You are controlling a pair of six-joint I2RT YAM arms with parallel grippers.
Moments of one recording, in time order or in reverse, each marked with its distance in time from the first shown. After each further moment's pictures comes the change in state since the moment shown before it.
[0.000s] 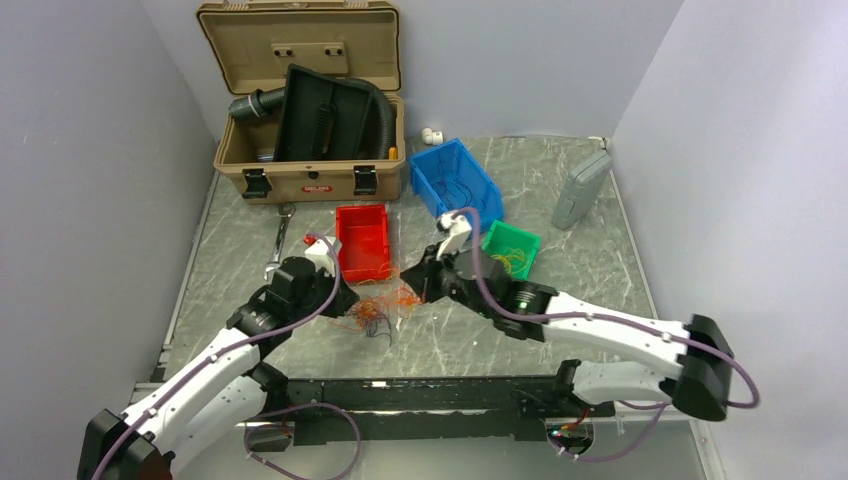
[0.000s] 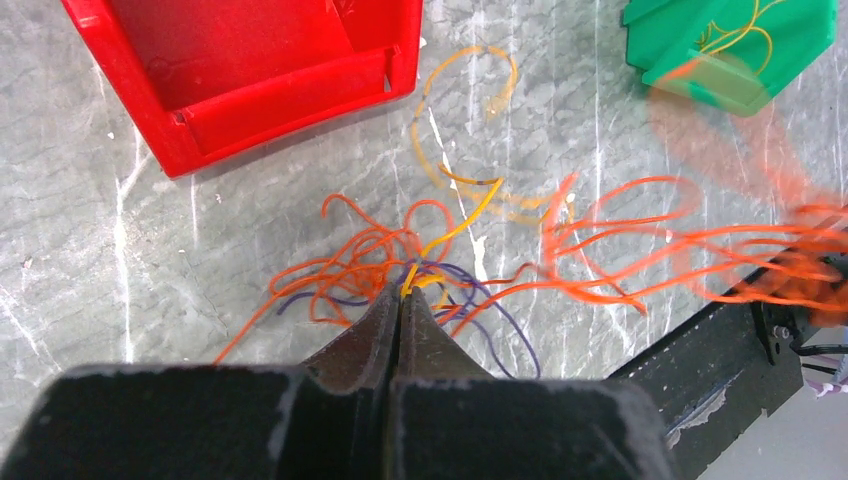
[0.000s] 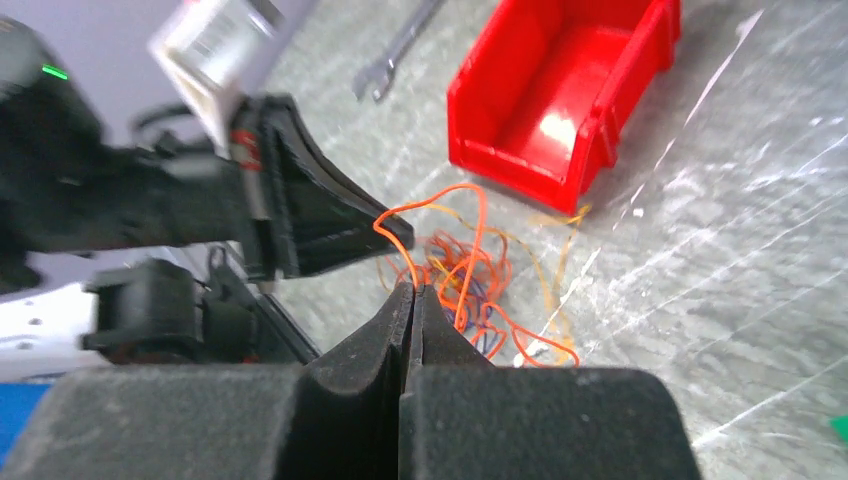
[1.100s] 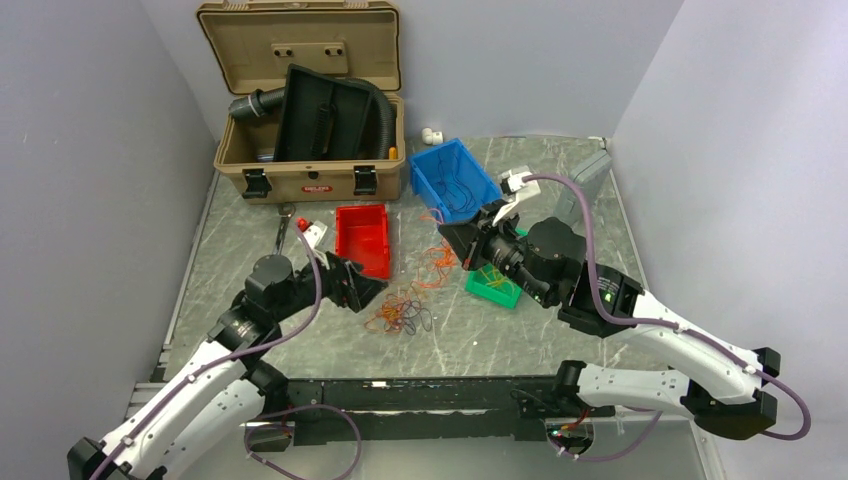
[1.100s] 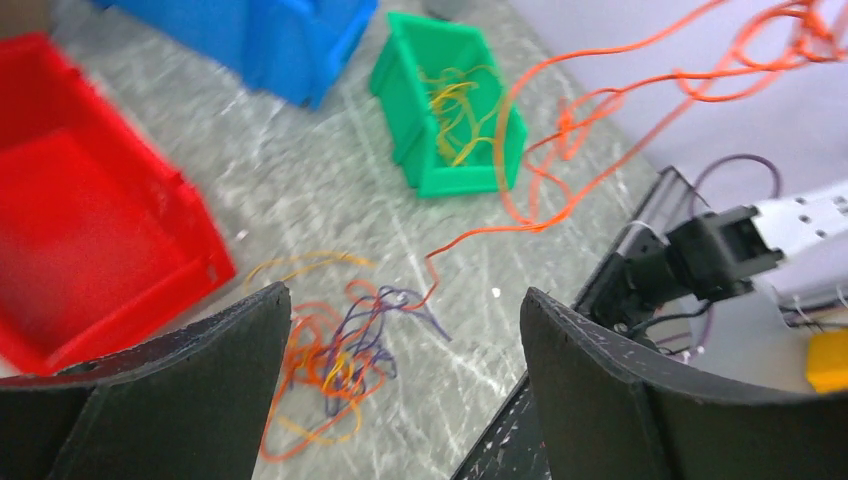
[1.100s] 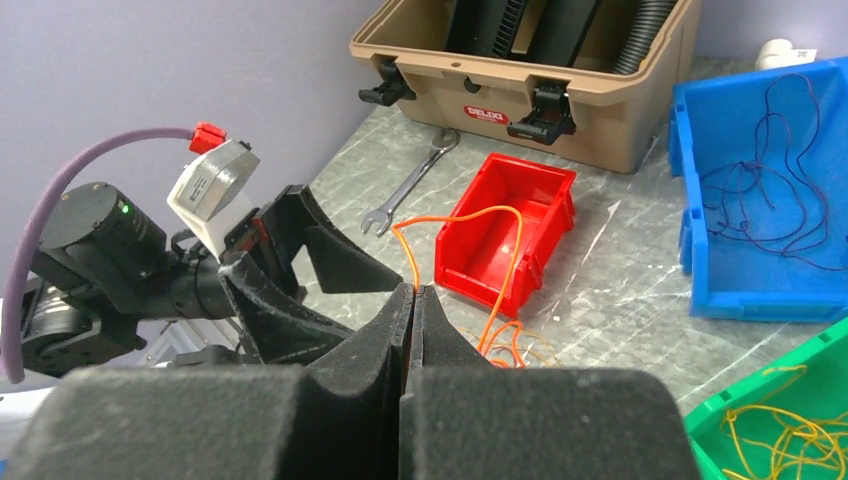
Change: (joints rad) left arm -0.037 -0.134 0.094 0.135 0.144 0.037; right arm 0.000 -0.254 0.383 -0.391 0.183 -0.158
